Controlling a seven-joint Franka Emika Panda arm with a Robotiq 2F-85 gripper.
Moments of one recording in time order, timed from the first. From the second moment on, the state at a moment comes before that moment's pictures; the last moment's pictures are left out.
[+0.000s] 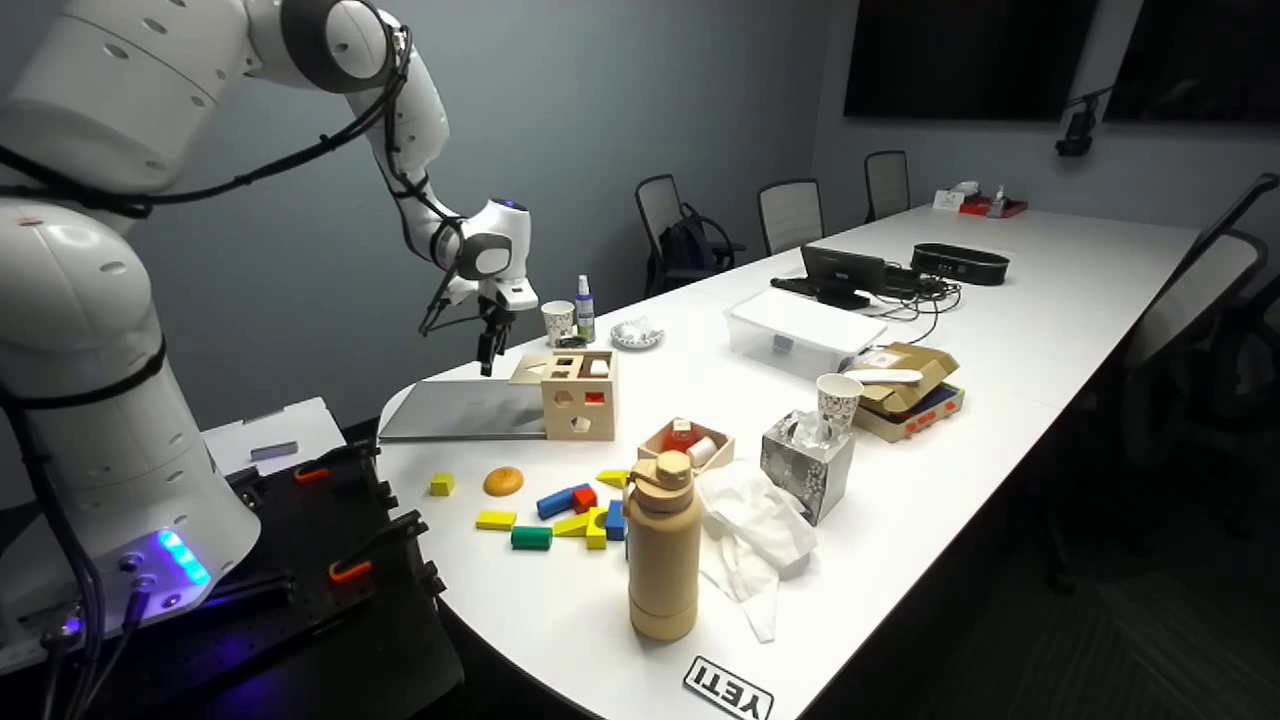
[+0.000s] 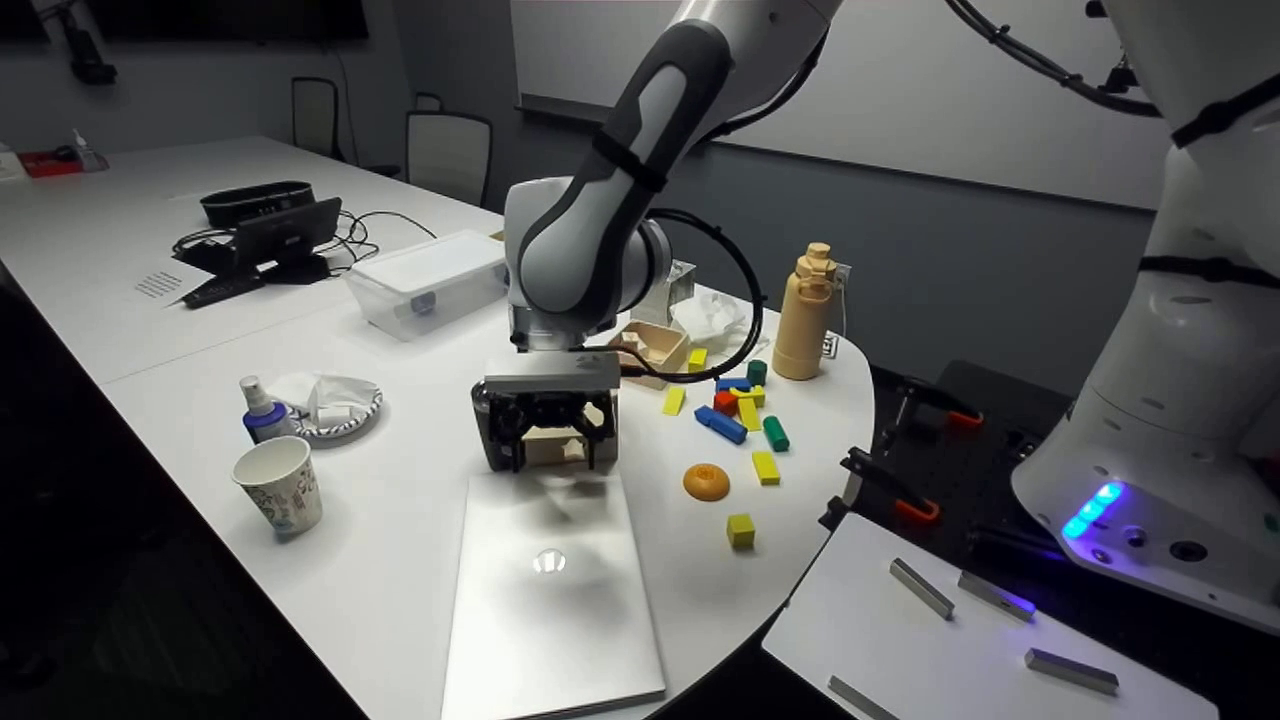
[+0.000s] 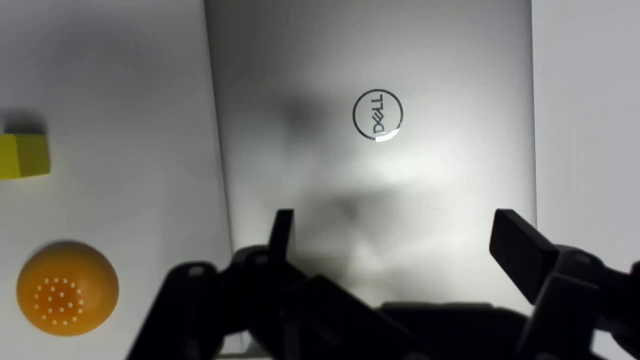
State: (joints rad) arm 0.29 0.71 0.18 -1.97 0.19 2.63 1.01
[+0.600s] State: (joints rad) arm 0.40 0.75 0.06 -1.96 0.19 2.66 1.12
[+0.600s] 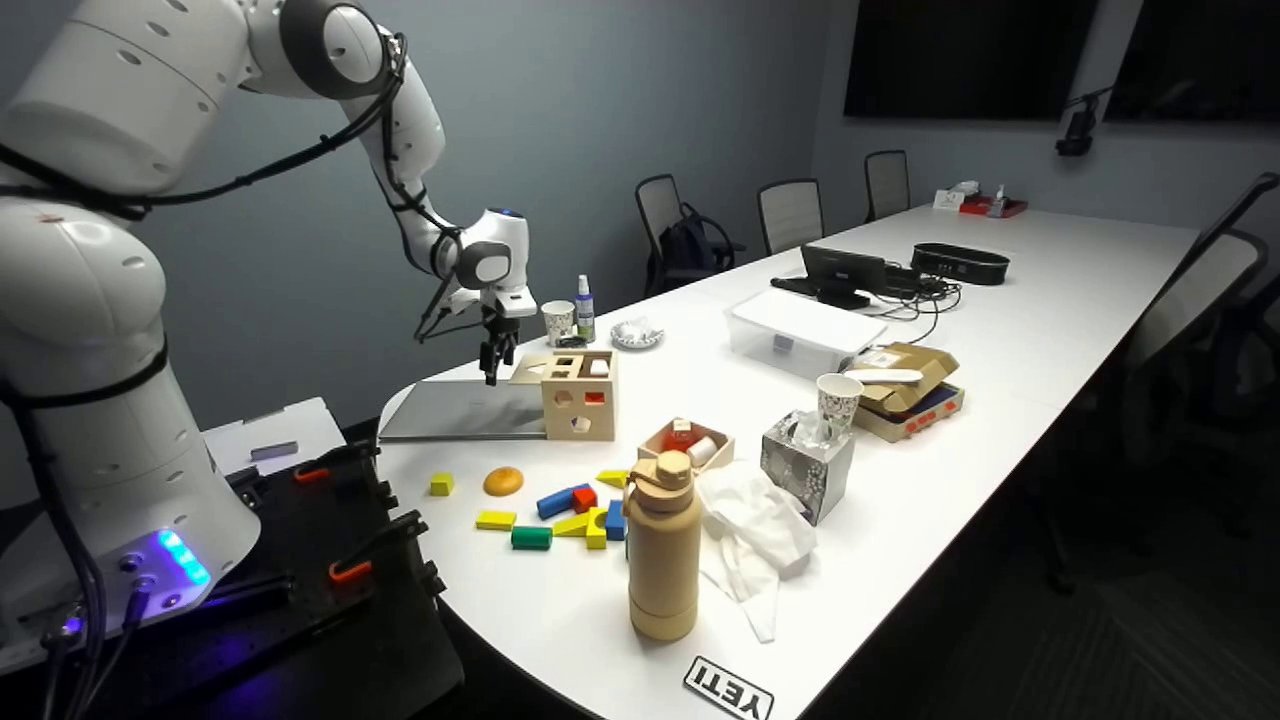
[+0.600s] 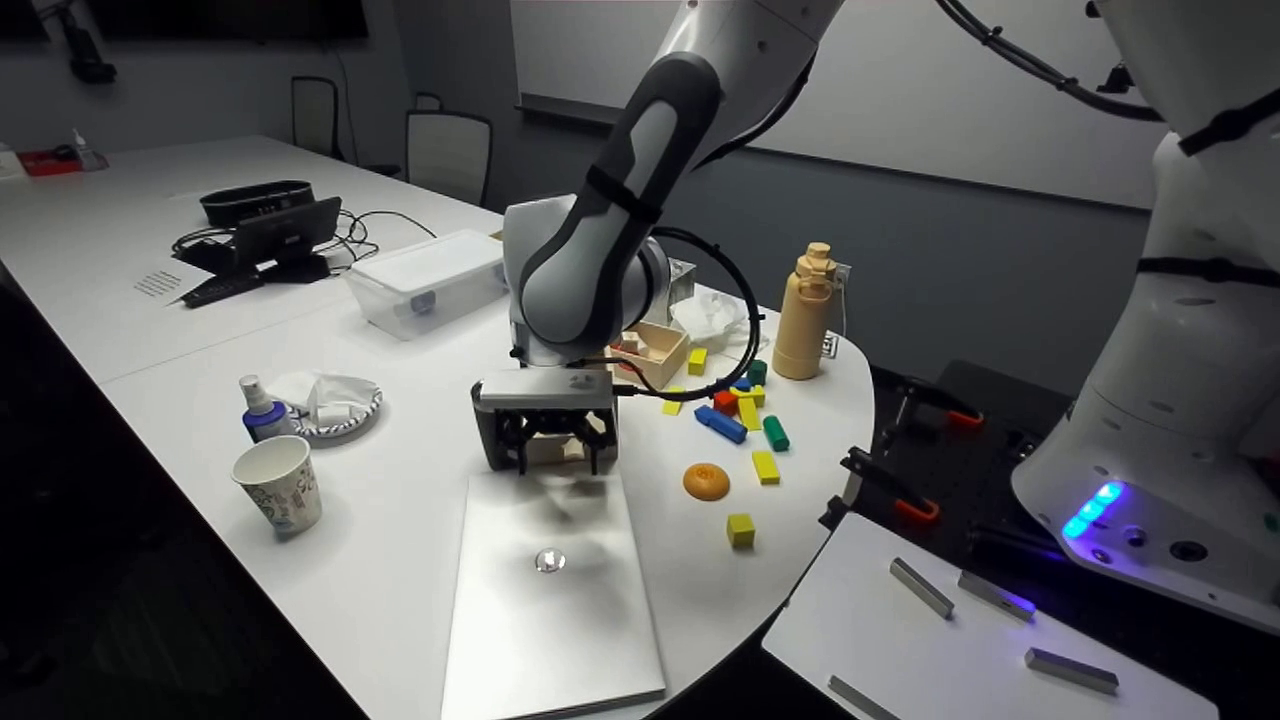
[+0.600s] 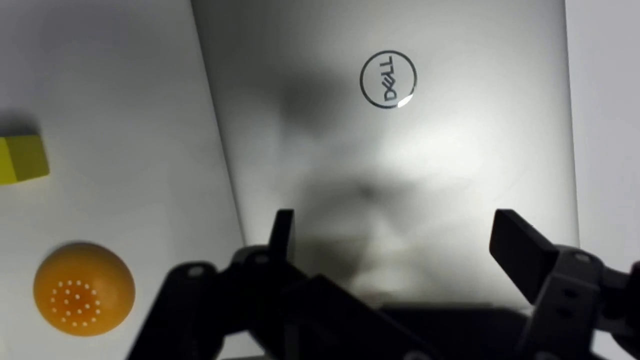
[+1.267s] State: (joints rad) arm 0.50 0.75 -0.07 -1.95 0.08 2.65 1.37
